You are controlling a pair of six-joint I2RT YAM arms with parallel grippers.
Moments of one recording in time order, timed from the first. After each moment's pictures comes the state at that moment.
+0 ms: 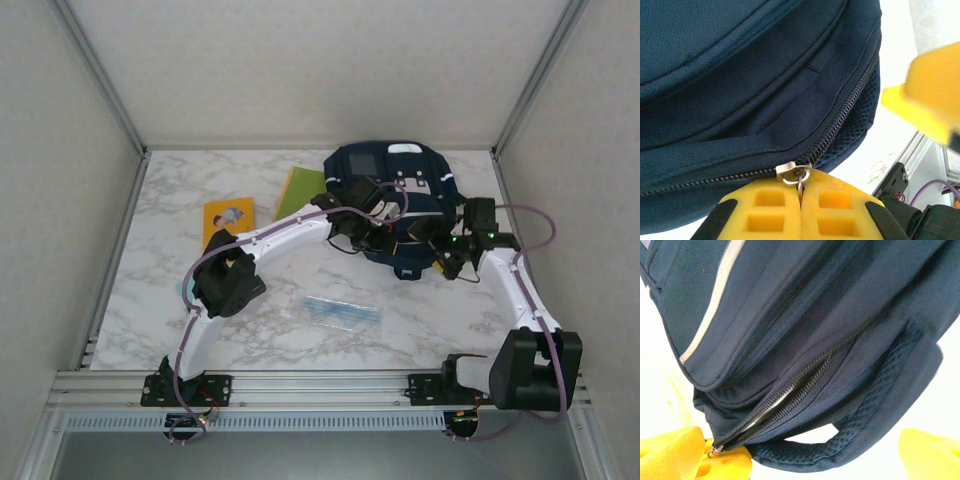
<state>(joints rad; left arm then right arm) -0.90 2.20 1.94 -0.67 0.44 -0.57 -0.01 1.23 0.87 -0.68 -0.42 0.80</state>
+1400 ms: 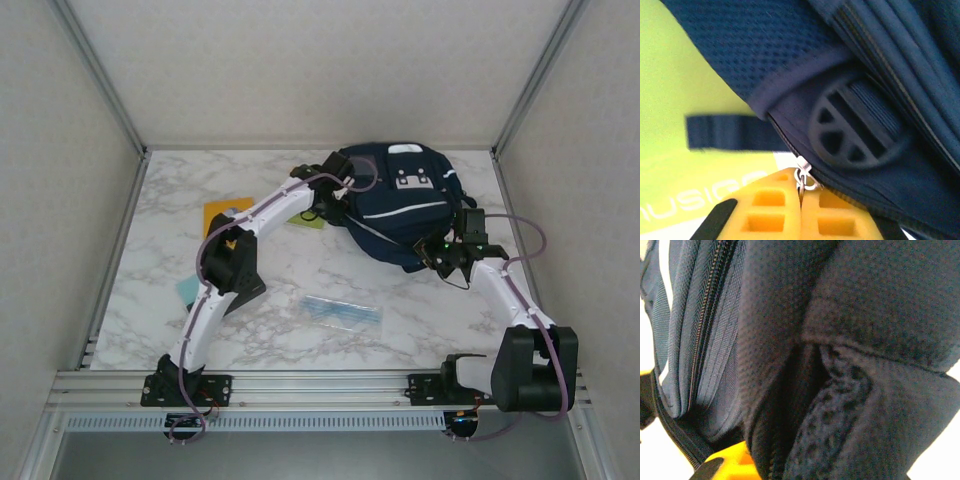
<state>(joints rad) -0.67 2.44 2.26 -0.95 -0.12 -0.09 0.03 1.23 0.77 -0.48 -0.35 0.84</state>
